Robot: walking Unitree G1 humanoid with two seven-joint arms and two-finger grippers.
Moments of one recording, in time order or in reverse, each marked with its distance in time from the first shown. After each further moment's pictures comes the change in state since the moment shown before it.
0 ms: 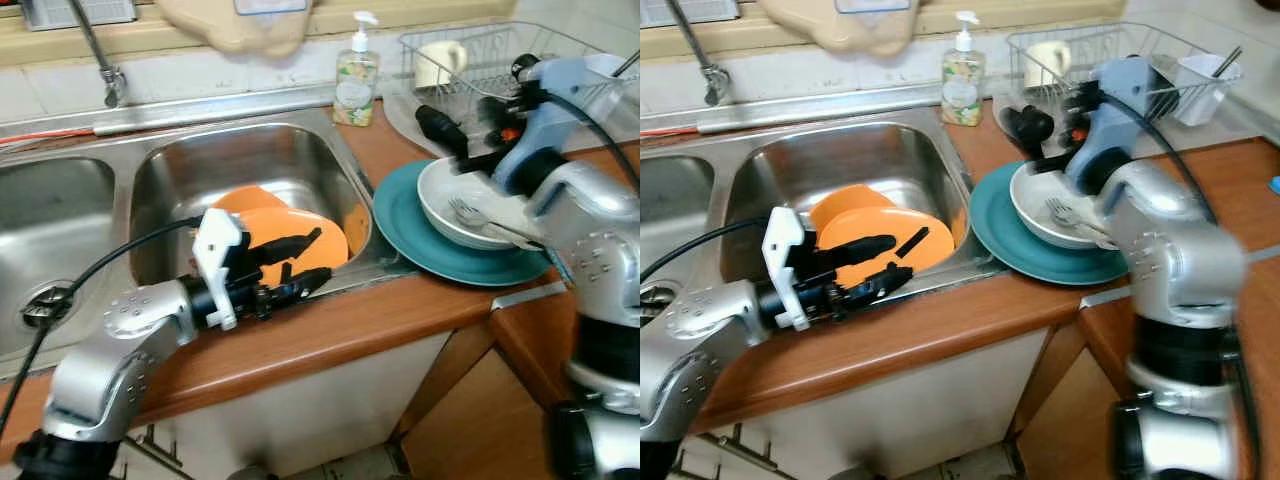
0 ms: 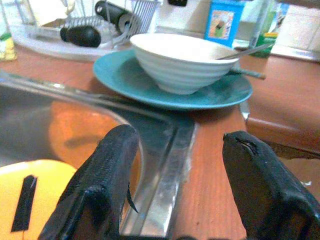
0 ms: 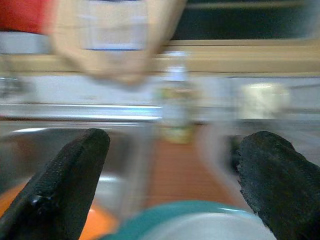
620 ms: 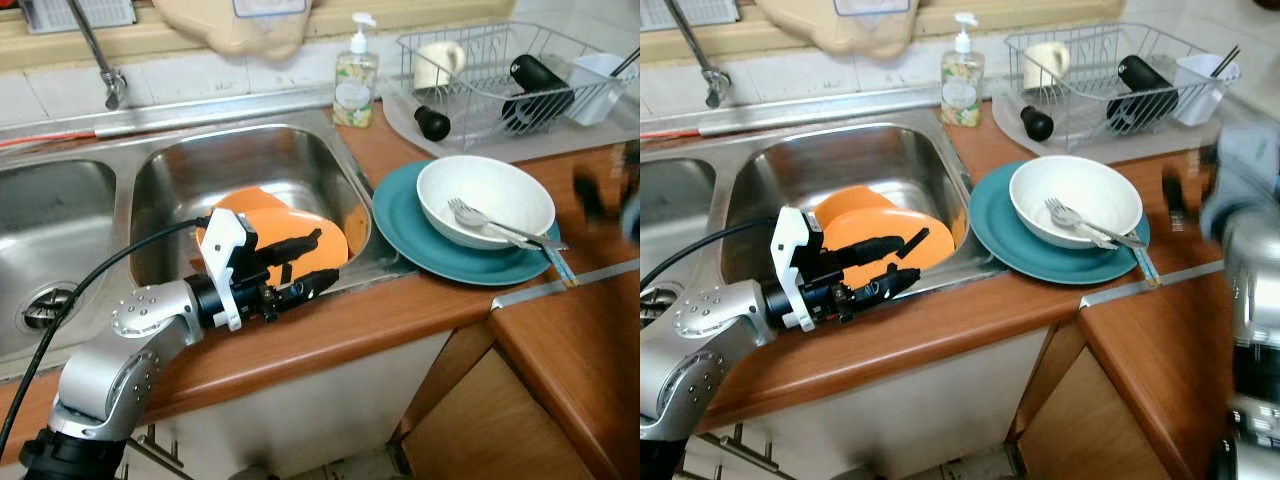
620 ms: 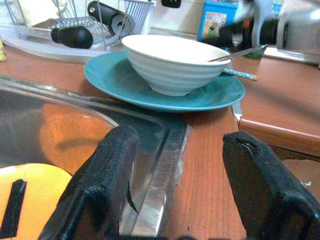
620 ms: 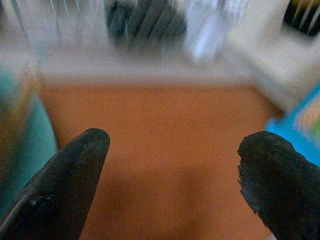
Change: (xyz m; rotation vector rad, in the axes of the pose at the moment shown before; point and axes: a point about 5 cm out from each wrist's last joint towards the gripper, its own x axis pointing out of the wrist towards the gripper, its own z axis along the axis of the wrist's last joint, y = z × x) left arm 0.002 -0.002 -0.002 -0.016 -0.001 -0.015; right arm -0.052 -0.116 -0.073 -0.265 0.389 -0.476
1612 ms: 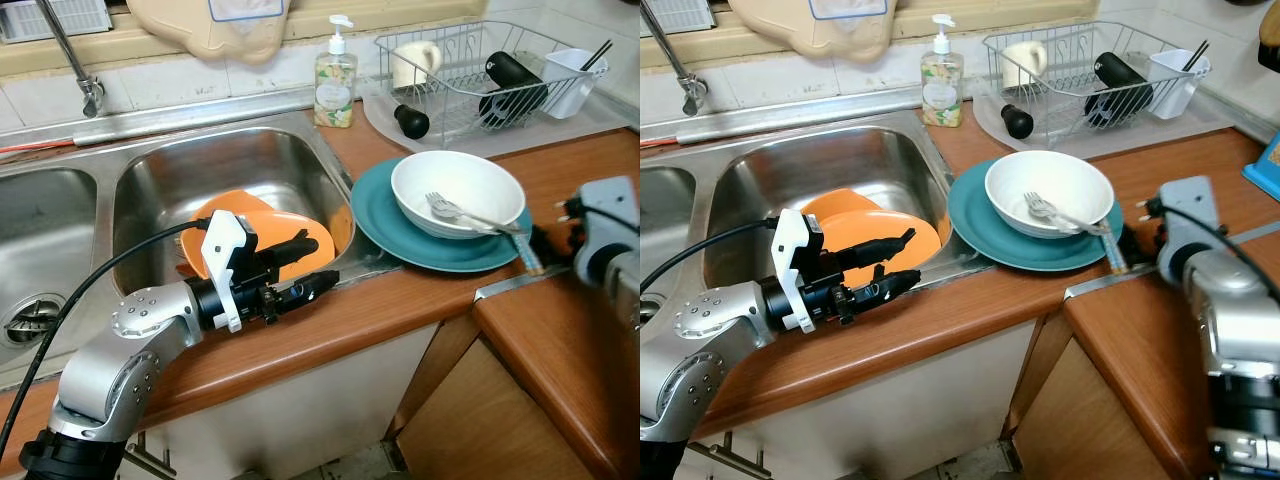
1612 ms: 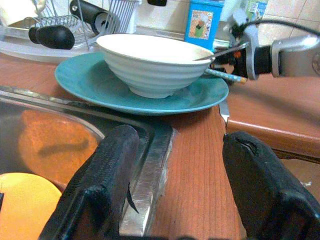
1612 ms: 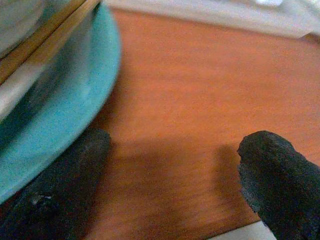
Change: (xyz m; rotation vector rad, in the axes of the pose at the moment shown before) left arm 0.000 -0.001 -0.001 -0.008 0.000 -0.006; right arm -0.007 0.041 -0.026 -0.024 0.065 0.222
